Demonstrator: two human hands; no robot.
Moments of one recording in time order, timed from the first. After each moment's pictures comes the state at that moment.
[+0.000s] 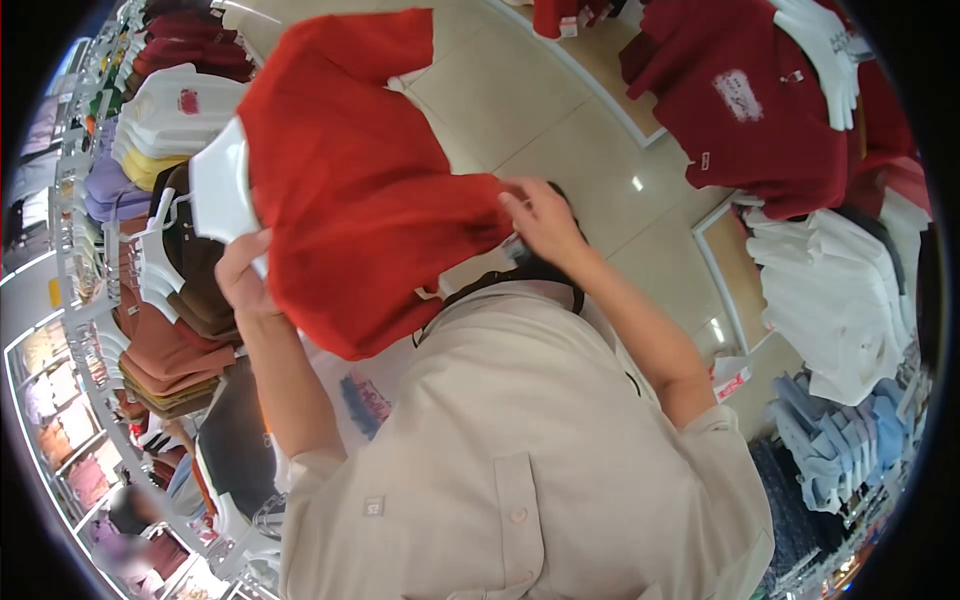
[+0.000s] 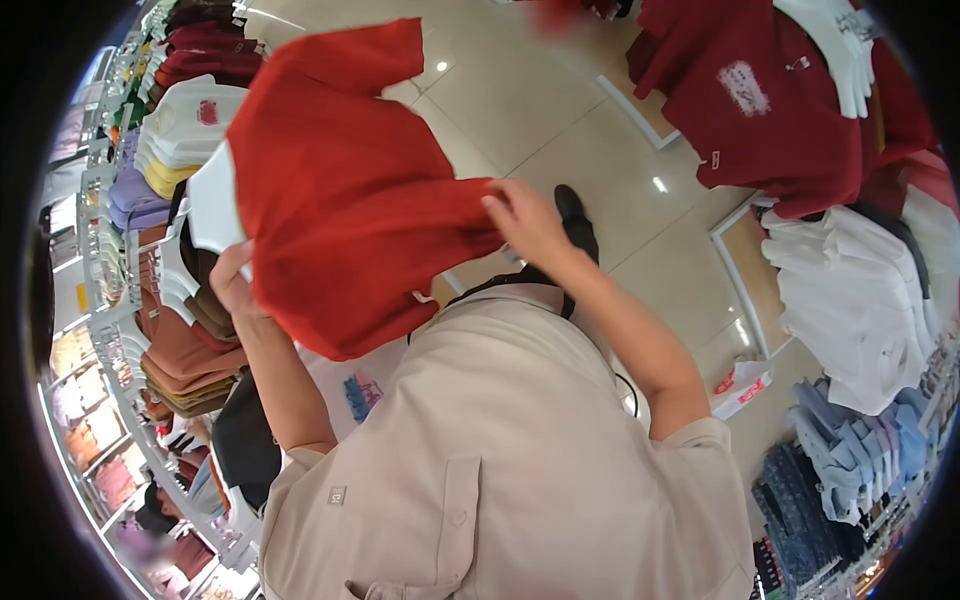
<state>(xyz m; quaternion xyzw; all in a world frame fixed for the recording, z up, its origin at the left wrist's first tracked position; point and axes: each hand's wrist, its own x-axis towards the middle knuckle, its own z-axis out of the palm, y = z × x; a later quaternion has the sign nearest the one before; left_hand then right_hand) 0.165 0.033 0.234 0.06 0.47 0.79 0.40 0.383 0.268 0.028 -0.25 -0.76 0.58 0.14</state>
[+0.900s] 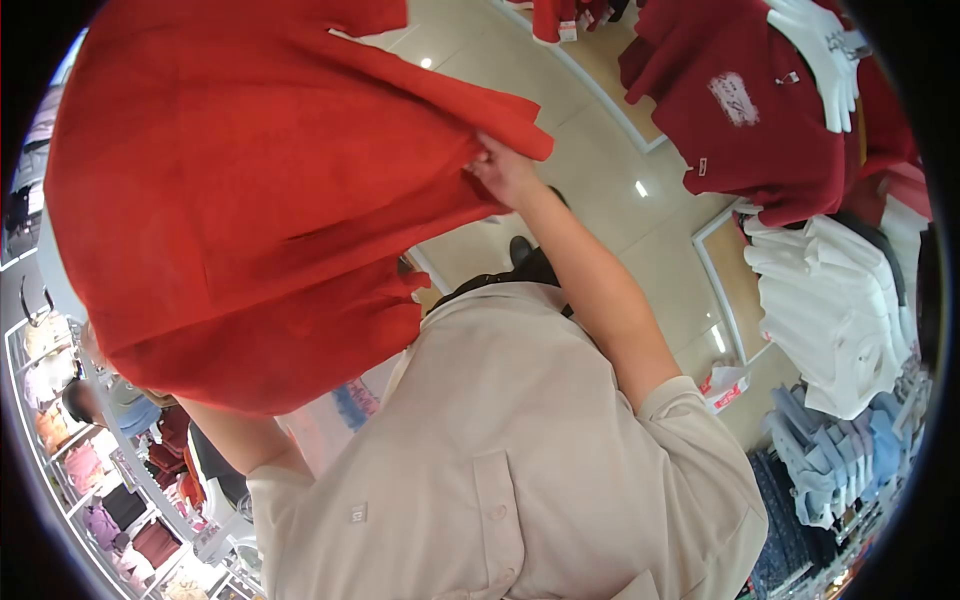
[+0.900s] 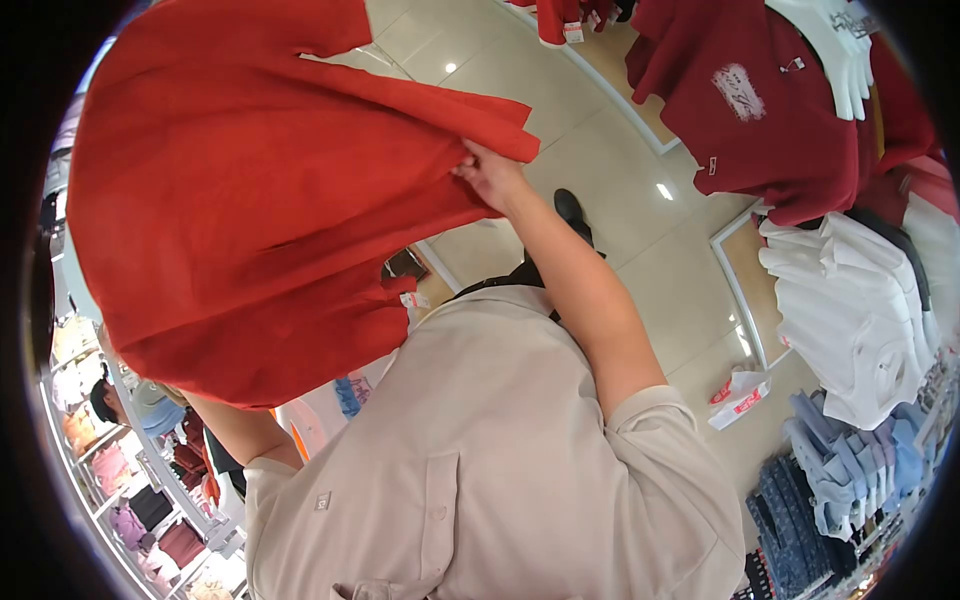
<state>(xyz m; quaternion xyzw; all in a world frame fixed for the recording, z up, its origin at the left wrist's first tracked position) 0.130 -0.061 0.330 0.11 0.60 0.79 0.04 0.285 0.294 -0.047 -0.26 -0.17 0.94 0.12</state>
